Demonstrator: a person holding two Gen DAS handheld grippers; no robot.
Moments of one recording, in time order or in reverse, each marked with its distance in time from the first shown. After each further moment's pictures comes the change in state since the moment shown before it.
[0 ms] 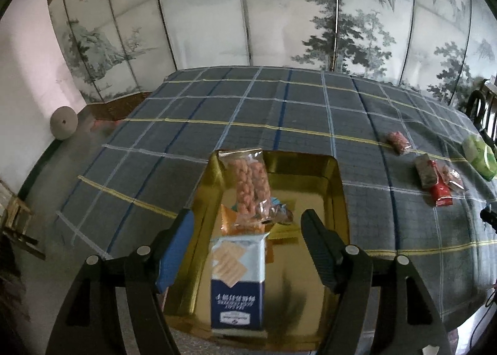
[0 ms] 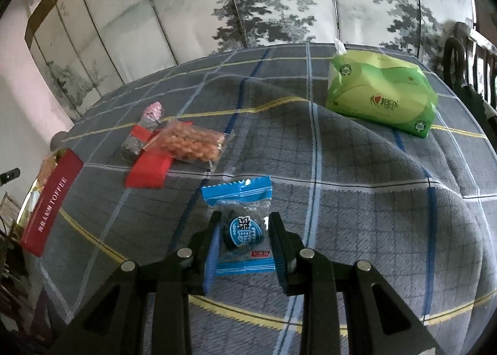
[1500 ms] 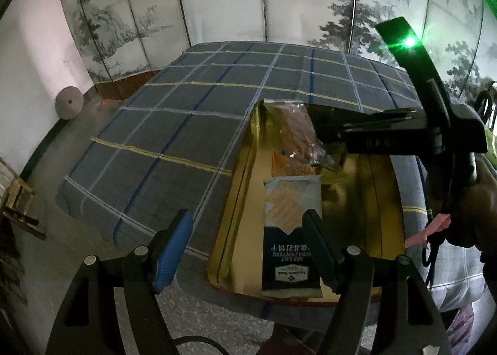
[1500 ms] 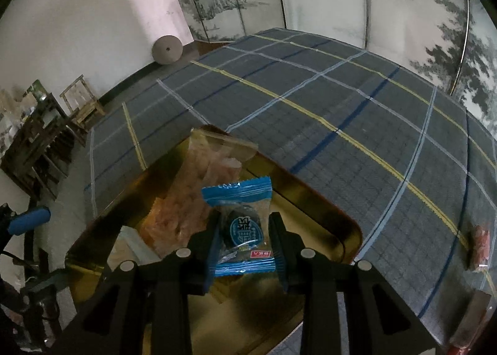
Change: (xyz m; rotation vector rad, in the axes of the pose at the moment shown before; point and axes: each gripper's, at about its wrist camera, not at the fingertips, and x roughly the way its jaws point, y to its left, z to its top) left arm 0.011 0.052 -0.051 -0.041 0.063 0.005; right arm 0.143 0.413 0.068 -0.530 0.214 0.359
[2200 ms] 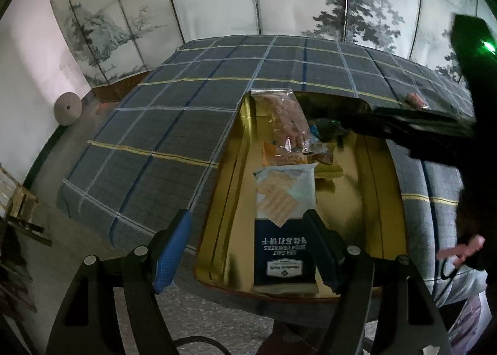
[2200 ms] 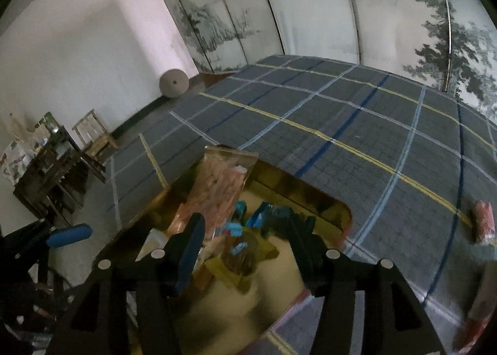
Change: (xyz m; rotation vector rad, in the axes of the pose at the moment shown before) left arm 0.006 -0.017 -0.004 0.057 0.021 0.019; right arm -0.040 -0.009 -0.029 0.085 -0.163 0.081
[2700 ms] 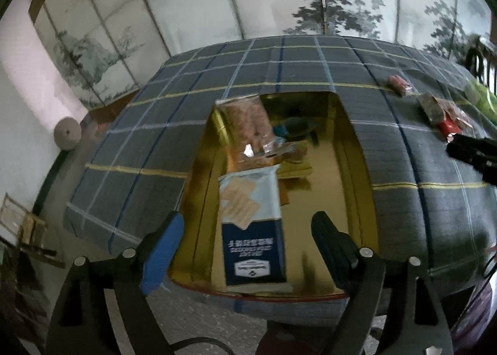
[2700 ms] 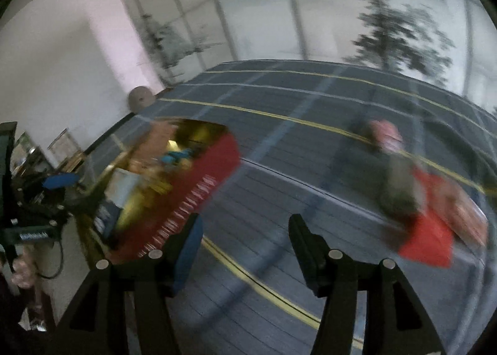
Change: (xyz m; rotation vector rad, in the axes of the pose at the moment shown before) left arm -0.010 -0.046 0.000 0.128 -0.023 0.028; right arm -0.103 -0.075 -0.098 0.112 -0.060 -0.165
